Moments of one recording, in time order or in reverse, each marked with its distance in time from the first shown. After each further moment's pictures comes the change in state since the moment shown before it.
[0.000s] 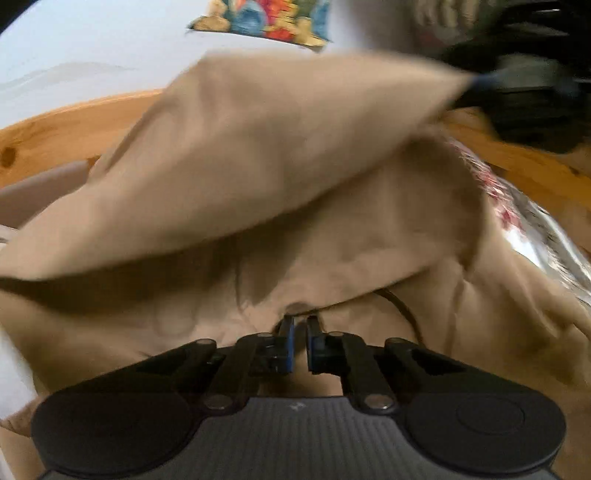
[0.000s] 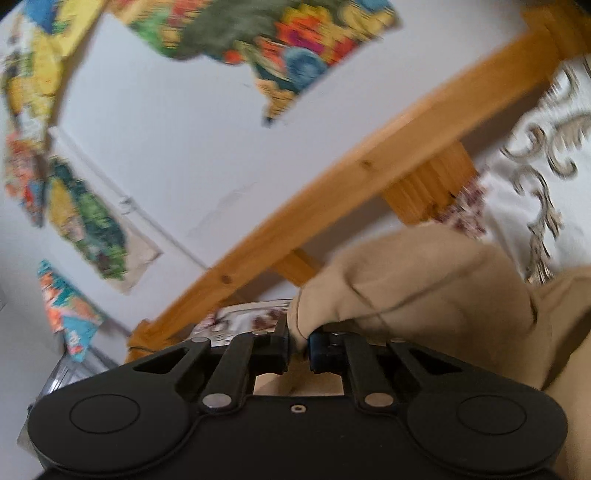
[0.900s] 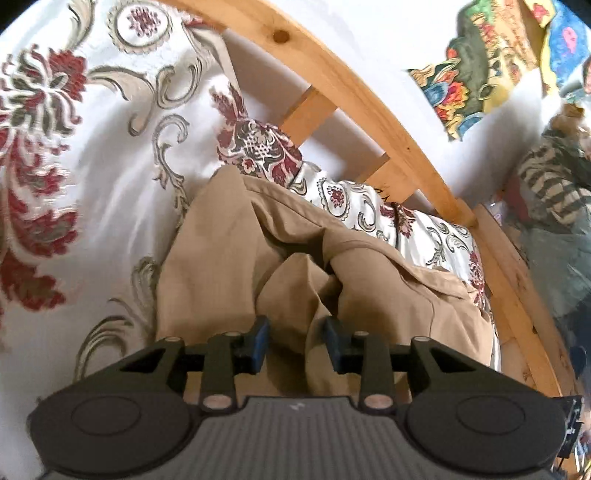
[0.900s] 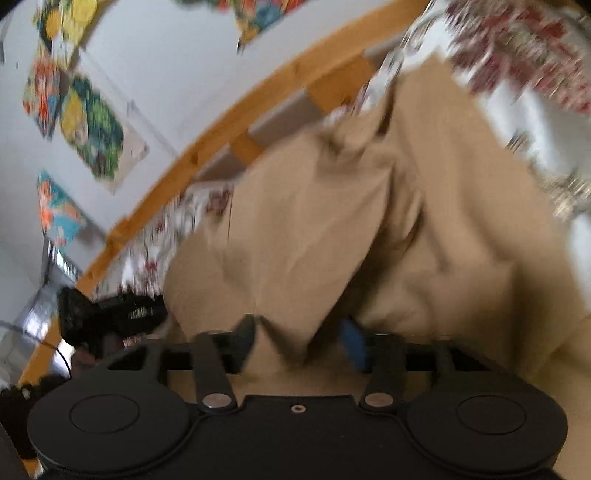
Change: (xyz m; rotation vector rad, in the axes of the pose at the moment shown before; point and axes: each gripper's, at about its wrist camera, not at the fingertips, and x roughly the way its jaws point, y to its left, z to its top) left arm -0.102 0.117 -0.097 -0.715 0.037 -0.140; right arm -0.120 -0.101 -0.161 -0.087 0.074 -0.068
